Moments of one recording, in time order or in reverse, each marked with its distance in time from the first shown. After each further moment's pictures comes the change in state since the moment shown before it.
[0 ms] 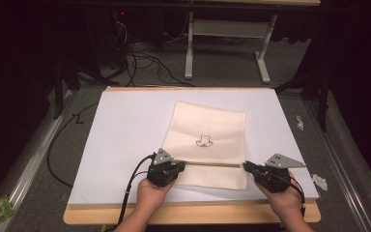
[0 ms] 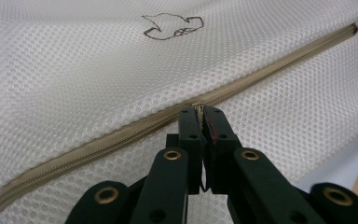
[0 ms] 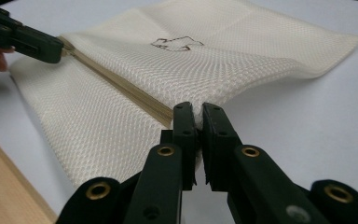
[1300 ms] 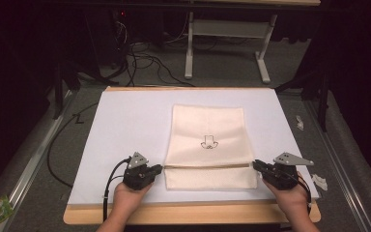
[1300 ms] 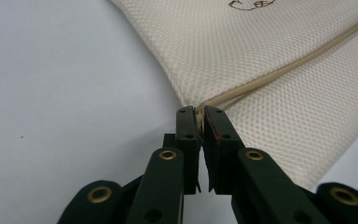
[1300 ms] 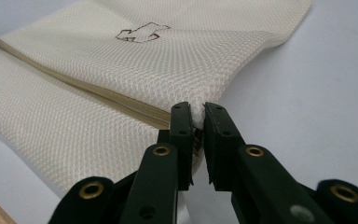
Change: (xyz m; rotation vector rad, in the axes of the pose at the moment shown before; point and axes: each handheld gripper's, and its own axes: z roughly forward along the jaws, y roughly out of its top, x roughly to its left) left arm 0.044 -0.030 -0.037 0.024 0.052 -0.005; right arm -0.028 -0.013 -0.002 0.039 -0.069 0.061
